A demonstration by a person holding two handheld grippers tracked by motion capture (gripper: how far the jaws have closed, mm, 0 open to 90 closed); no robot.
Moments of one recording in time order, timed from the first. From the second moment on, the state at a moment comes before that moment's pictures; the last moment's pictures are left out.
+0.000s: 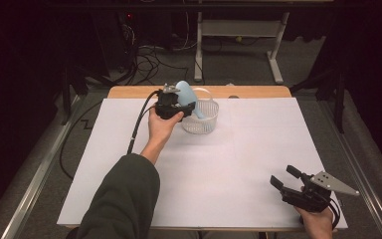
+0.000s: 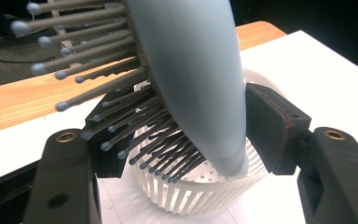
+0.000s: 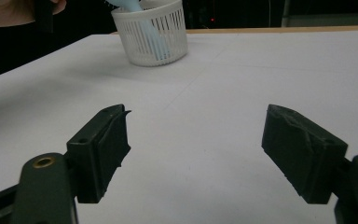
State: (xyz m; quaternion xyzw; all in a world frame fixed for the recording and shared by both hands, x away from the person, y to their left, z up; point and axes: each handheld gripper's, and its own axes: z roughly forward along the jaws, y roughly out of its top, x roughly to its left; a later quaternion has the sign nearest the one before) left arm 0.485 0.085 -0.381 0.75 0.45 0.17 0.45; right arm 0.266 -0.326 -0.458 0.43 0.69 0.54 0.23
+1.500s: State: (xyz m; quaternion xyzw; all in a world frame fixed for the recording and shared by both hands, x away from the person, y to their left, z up) left arm 0.478 0.112 -0.391 0.75 0.47 0.18 0.43; right arm 0.266 -0.325 -0.458 0.43 0.69 0.54 0.23
